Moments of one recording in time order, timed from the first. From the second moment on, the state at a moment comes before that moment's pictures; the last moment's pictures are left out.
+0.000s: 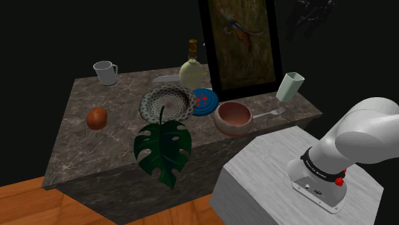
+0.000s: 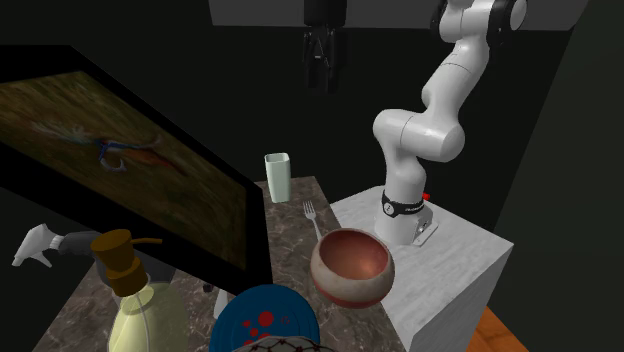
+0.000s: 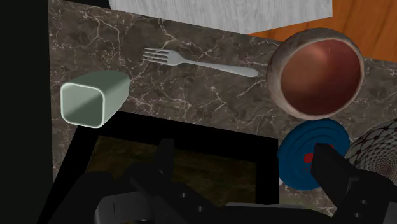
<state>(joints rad) 0.00 -0.82 -0.05 -2.29 -0.04 1.51 0.17</state>
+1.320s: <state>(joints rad) -0.12 -0.69 -0.39 -2.59 -0.27 1.91 -0.12</state>
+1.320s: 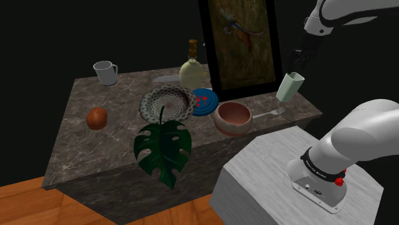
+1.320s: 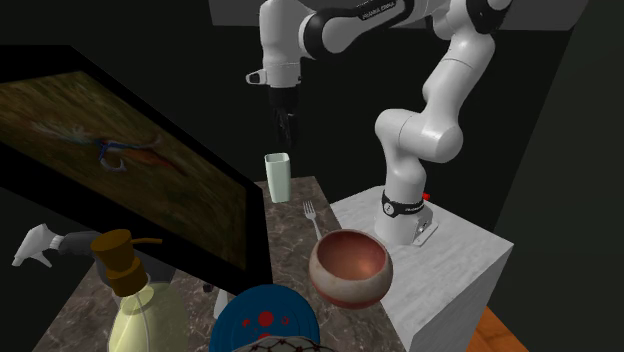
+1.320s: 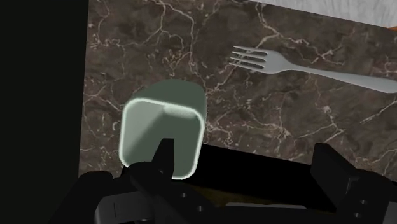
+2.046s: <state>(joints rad) -0.13 -0.57 -0.49 -2.68 -0.33 2.11 -0.17</state>
